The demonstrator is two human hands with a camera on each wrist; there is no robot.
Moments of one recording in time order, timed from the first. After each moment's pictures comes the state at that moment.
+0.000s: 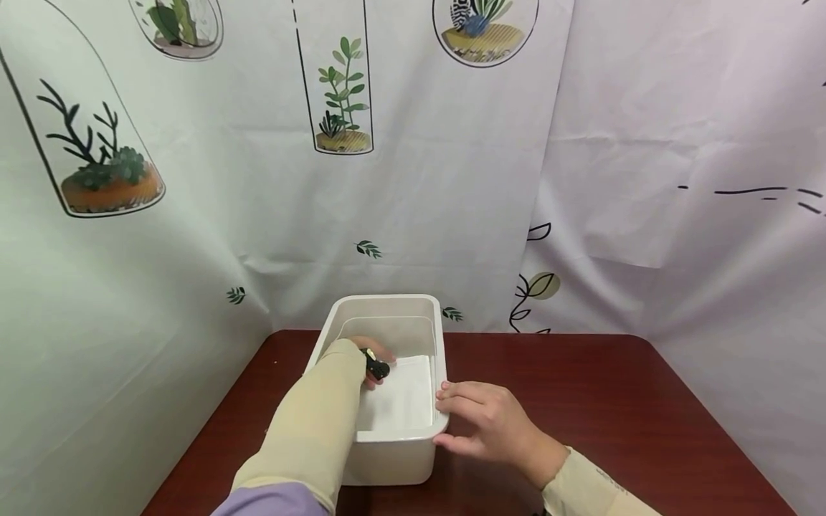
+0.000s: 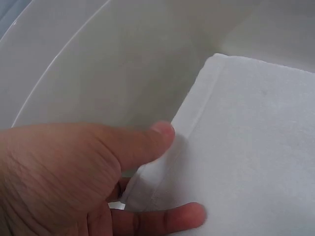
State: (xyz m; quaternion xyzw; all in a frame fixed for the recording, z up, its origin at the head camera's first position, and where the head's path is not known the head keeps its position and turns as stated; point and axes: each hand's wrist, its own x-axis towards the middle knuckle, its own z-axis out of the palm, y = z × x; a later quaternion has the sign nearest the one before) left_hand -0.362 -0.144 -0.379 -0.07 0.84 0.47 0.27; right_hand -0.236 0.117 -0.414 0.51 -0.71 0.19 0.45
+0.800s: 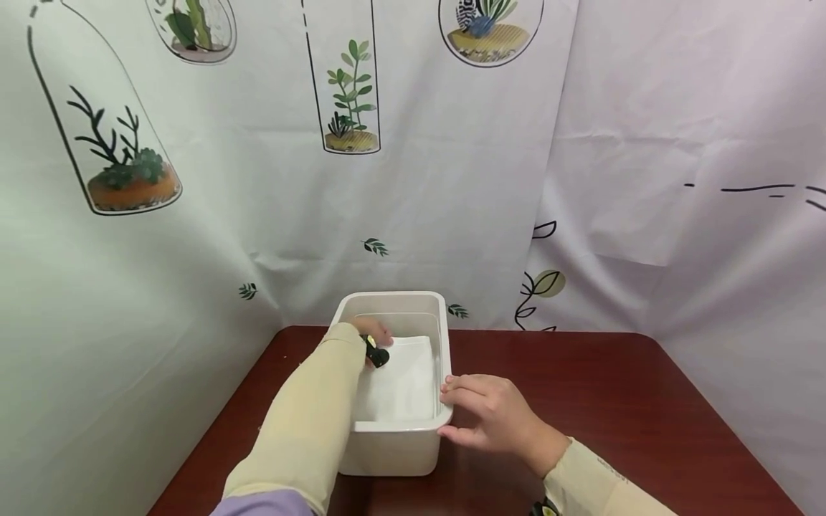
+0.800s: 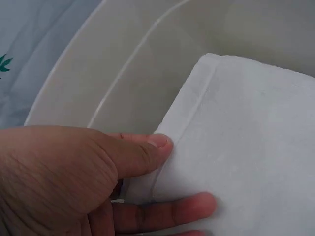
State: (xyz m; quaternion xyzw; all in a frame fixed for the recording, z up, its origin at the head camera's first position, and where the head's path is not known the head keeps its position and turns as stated) left_hand -0.431 -0.158 -0.386 0.10 0.90 0.32 0.29; right_hand -0.236 0.117 -0.411 0.51 -0.72 0.18 0.44
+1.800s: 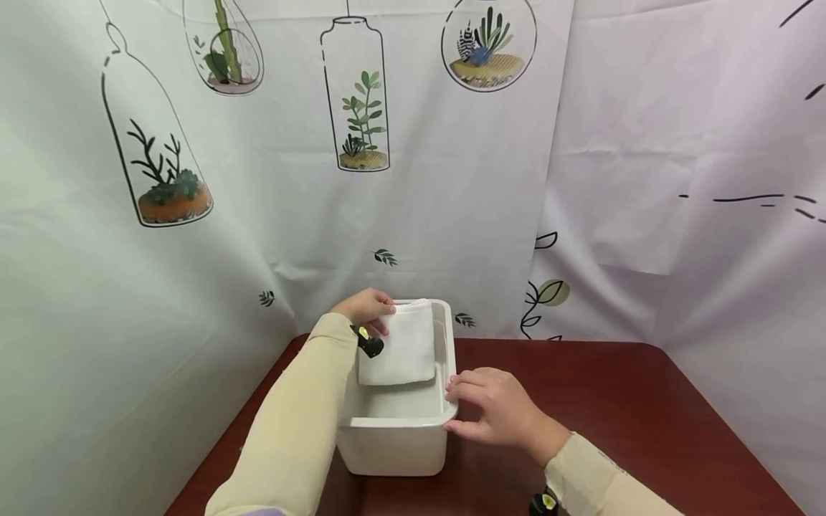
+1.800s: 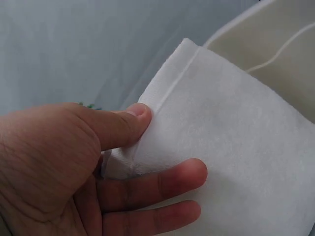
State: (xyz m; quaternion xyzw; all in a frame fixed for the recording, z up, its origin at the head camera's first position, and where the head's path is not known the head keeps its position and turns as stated) left_hand -0.396 -0.162 -0.316 0.10 0.89 0.42 0.16; right_hand -0.231 0.125 -0.400 0.50 -0.74 0.18 0.41
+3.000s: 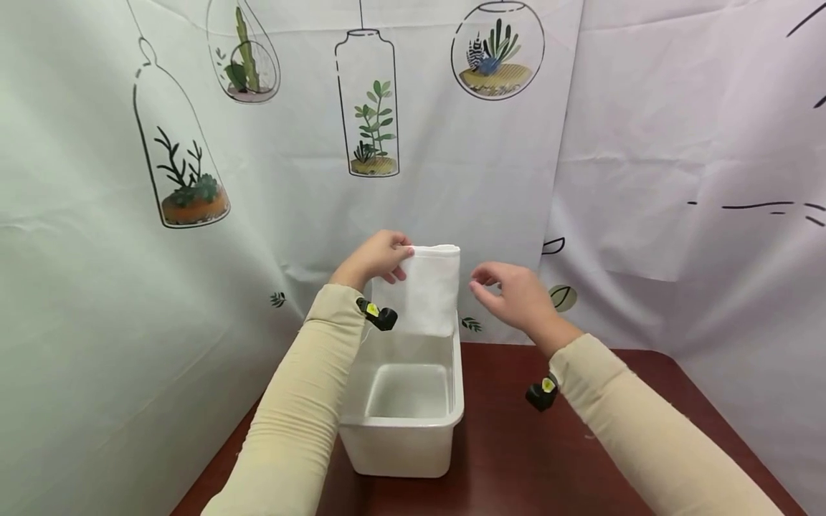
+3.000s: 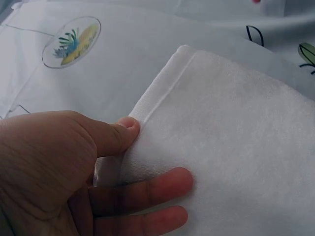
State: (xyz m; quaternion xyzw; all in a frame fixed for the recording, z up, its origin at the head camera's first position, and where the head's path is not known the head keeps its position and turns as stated) left_hand -0.351 -0.125 -0.190 0.18 0.91 0.37 0.00; right_hand -0.284 0.145 -0.262 0.31 -0.85 0.24 0.35
